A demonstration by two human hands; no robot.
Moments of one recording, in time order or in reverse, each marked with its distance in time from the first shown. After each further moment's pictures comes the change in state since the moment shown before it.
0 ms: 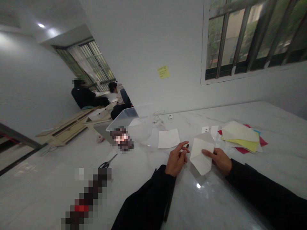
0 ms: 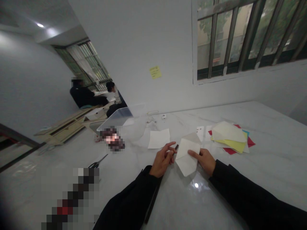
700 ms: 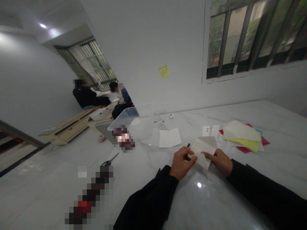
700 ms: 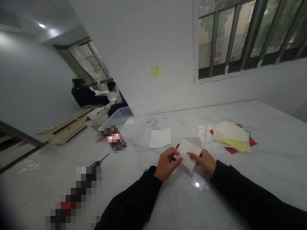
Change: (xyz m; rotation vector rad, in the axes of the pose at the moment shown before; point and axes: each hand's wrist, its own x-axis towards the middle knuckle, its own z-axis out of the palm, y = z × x) left_hand -0.005 0.003 0.018 0.049 0.064 0.102; right_hand -0.009 -0.008 0.006 -0.174 0.012 0.035
